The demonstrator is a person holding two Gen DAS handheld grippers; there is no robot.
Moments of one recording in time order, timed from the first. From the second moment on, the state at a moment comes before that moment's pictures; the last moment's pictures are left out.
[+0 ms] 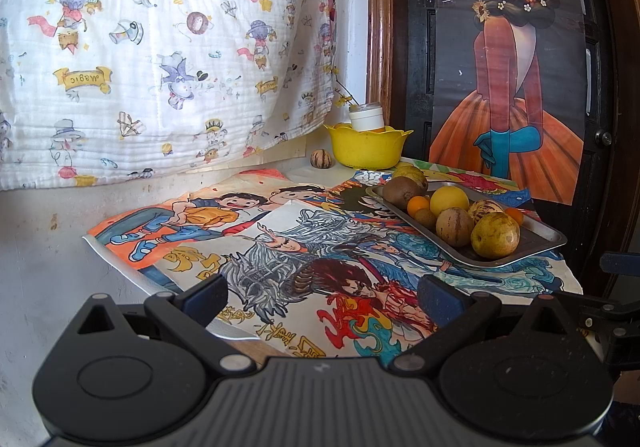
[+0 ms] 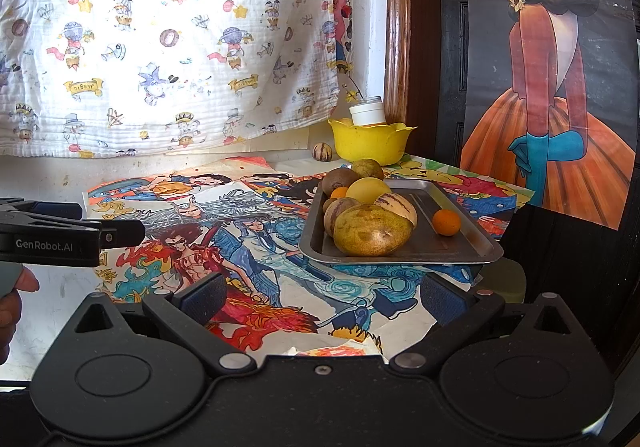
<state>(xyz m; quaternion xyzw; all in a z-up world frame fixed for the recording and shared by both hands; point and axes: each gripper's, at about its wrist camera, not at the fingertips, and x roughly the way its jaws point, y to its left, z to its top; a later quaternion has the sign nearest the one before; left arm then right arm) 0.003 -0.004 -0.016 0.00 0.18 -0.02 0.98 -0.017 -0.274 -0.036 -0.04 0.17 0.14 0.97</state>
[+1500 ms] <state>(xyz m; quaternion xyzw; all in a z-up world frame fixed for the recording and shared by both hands) -0.001 -0.007 -0.015 0.00 0.18 -0.02 0.98 -0.016 -0.274 -0.036 -0.04 0.17 0.14 0.97</state>
